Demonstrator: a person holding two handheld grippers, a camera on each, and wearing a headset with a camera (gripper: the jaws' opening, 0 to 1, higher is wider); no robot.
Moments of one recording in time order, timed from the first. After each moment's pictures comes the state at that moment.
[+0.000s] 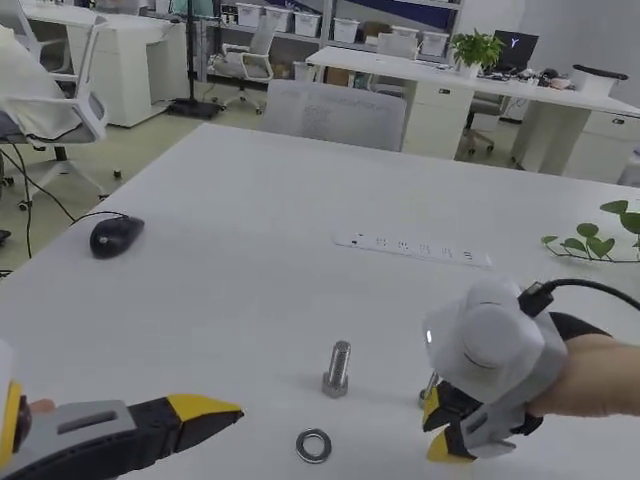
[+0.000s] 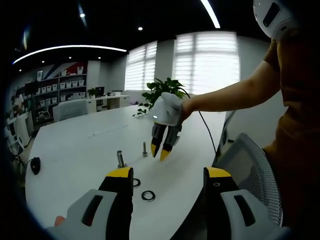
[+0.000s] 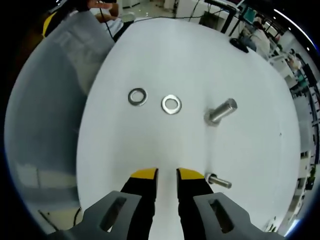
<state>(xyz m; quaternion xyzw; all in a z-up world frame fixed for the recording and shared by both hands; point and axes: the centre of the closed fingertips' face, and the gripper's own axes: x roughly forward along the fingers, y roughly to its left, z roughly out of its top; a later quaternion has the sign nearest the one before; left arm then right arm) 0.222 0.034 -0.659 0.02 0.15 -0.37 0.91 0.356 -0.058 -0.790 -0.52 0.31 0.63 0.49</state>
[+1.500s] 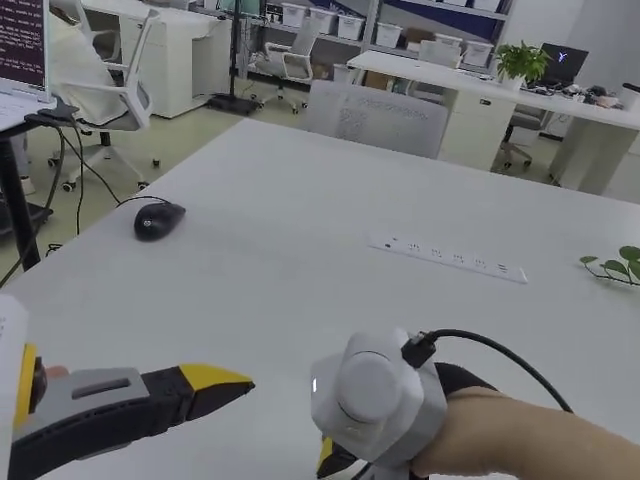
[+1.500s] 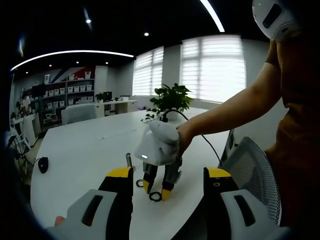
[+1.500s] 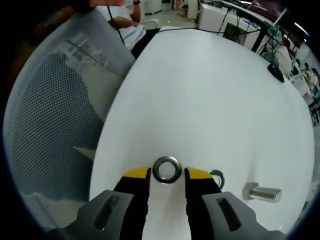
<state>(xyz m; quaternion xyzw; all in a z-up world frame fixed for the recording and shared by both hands) 0.218 0.048 -0.651 0.02 0.13 -0.34 0.93 0.282 0.033 -0.825 -0.49 0.30 0.70 0.43</state>
